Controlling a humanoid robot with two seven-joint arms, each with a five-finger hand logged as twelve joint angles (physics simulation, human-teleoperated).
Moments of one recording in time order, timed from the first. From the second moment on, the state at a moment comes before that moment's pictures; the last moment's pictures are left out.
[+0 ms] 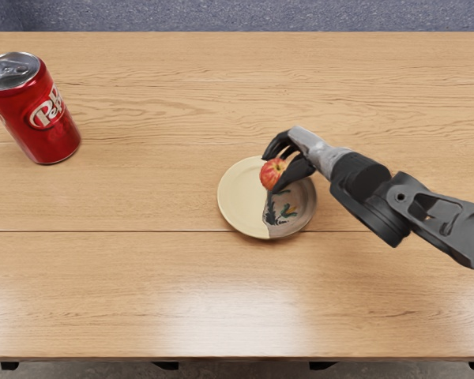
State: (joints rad) left arm -0.05 0.00 -0.03 -0.25 0.03 0.01 0.06; right arm 0.84 -0.41 0.49 1.52 -1.03 -0.26 -0.61
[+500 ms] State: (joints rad) left arm -0.05 0.00 -0.03 -0.25 0.03 0.01 0.06; right arm 0.81 -0.49 0.77 1.53 -0.83 0.35 -0.59
